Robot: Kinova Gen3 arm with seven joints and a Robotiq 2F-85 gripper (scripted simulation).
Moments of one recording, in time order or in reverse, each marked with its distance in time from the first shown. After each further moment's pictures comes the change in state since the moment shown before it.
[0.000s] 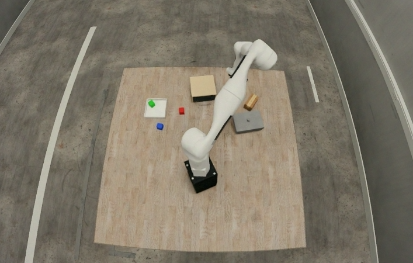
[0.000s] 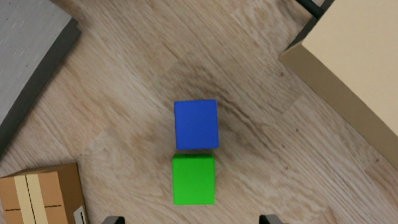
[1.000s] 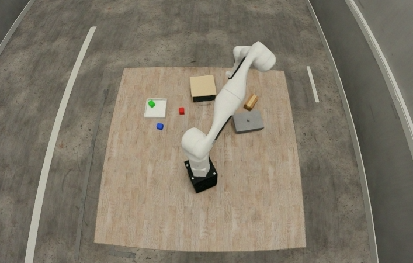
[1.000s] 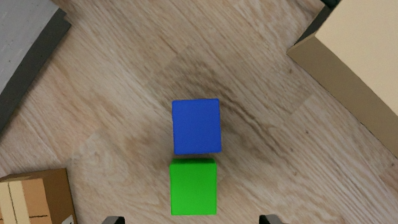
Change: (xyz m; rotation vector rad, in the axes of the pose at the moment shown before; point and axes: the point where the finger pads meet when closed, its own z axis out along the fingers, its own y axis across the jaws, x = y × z) arm 0.000 0.000 0.033 0.000 0.000 0.000
